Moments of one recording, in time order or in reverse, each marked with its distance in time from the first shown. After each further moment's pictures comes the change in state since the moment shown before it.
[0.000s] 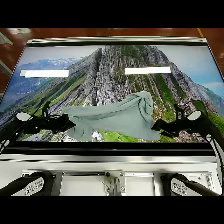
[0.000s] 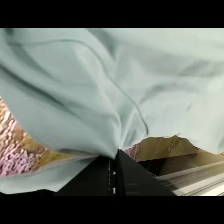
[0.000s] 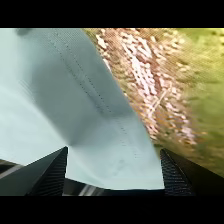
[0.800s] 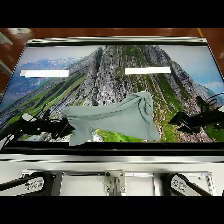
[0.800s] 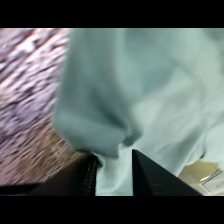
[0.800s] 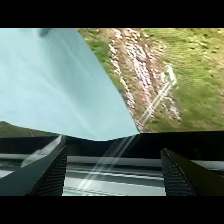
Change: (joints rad) left arm 0.048 -0.175 -0.012 0.091 0.060 -0.126; right arm -0.280 0.064 0.221 -0.052 0.353 -0.033
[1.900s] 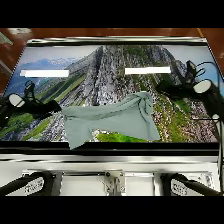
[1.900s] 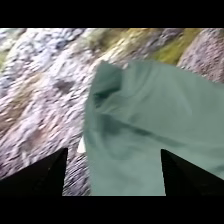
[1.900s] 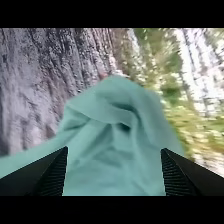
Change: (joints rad) left arm -0.005 0.110 0.338 0.504 -0.079 -0.182; right arm 0.357 -0.085 0.249 0.020 -0.506 0.134
